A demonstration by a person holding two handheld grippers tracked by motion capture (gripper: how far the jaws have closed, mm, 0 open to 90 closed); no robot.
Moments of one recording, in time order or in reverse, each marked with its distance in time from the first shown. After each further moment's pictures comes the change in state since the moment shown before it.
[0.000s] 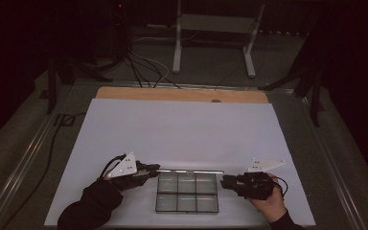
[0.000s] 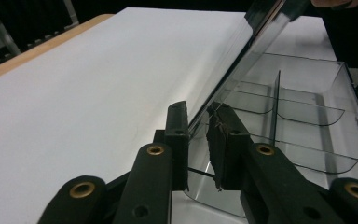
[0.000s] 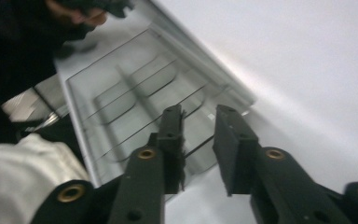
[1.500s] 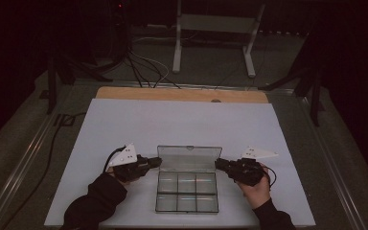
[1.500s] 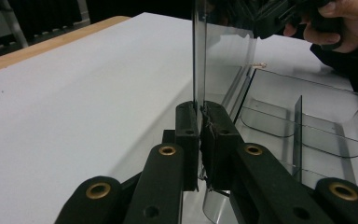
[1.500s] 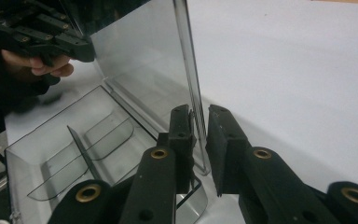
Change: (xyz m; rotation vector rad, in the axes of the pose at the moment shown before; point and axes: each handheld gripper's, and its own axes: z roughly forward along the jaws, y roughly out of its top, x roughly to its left) left arm 0.020 0.000 0.010 -0.036 0.016 -0.121; right arm -0.019 0.017 0.029 -0.145 -0.113 0.057
